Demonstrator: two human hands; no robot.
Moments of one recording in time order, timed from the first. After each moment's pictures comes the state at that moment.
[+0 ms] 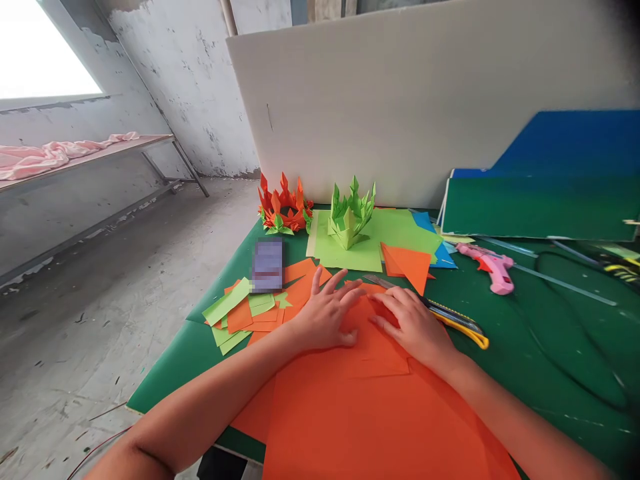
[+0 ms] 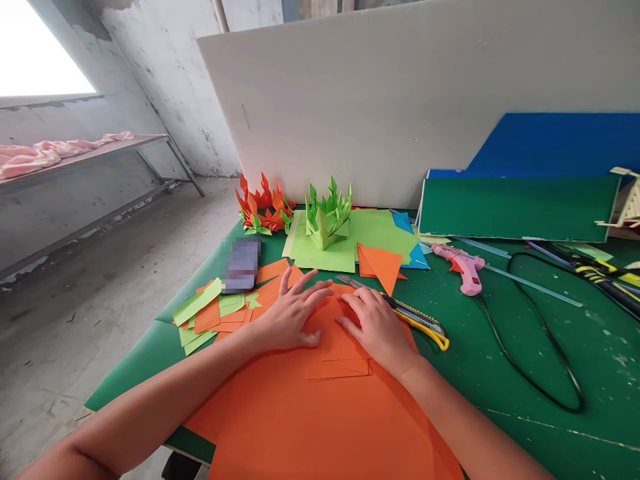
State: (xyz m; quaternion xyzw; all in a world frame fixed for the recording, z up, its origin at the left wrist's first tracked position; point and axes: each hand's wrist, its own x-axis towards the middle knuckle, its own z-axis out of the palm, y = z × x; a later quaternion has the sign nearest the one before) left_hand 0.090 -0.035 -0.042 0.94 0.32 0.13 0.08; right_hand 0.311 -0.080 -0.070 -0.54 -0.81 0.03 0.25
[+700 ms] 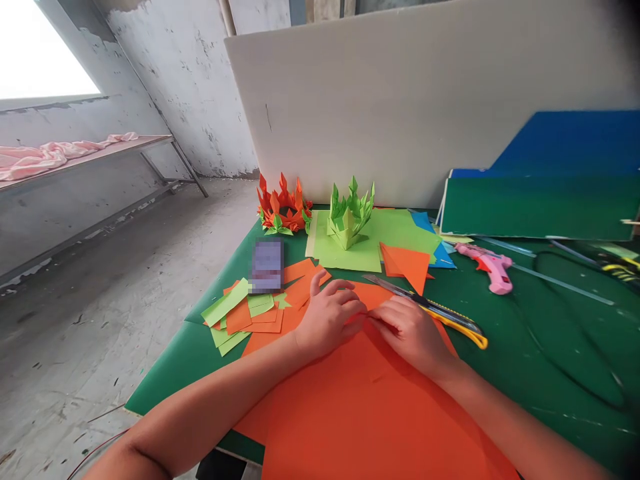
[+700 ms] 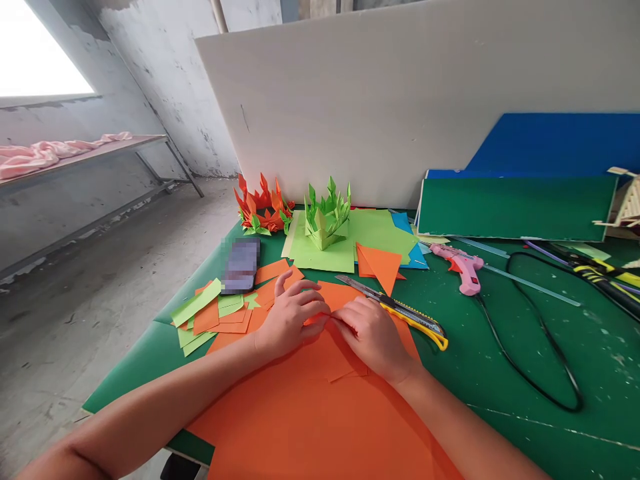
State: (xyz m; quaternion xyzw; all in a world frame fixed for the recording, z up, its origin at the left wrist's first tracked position) left_hand 0.100 -0.043 -0.037 0.92 0.32 0.23 0.07; right_hand 0.297 -0.089 -0.053 -0.46 -0.82 0.08 0.33
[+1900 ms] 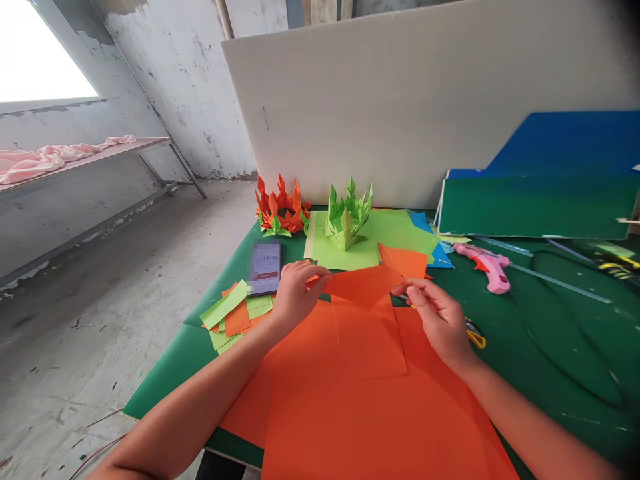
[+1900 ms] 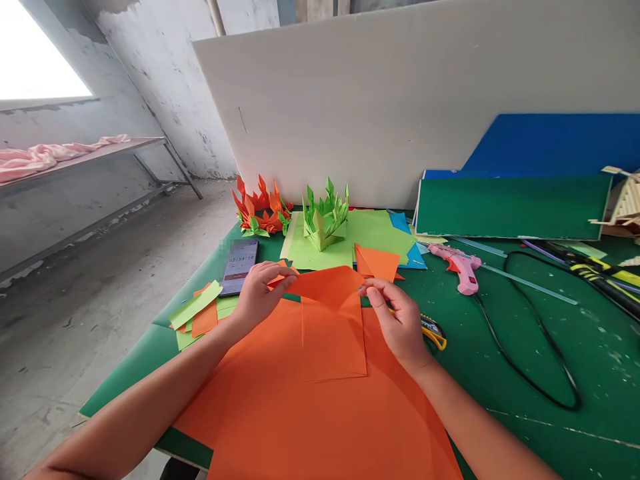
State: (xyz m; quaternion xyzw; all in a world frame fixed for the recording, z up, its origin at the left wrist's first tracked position) left_hand 0.070 -0.006 -0.024 0.81 0.43 0.37 0.13; right_hand 0.322 -0.083 -0.060 -0.53 -0.61 0.20 0.55
